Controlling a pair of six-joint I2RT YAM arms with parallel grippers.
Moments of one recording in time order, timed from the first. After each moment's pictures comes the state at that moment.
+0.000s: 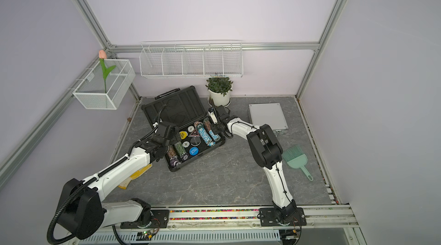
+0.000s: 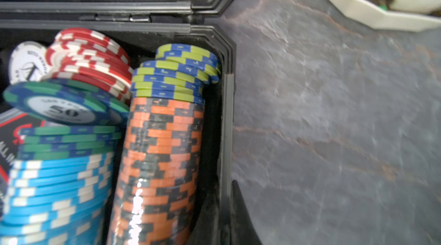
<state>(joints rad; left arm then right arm) -0.49 1.29 0.85 -0.40 -0.57 -0.62 0.60 2.19 1.58 -0.32 -0.02 0.02</state>
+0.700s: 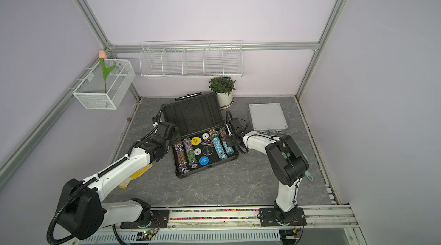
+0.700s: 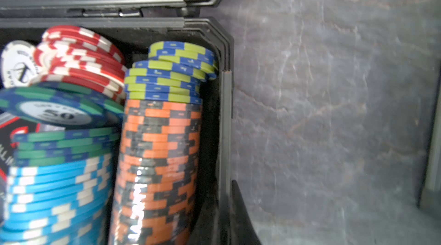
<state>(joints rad) -0.49 1.28 0.84 -0.39 -0.56 -0.62 0.57 1.82 1.06 -0.24 0.06 0.20</state>
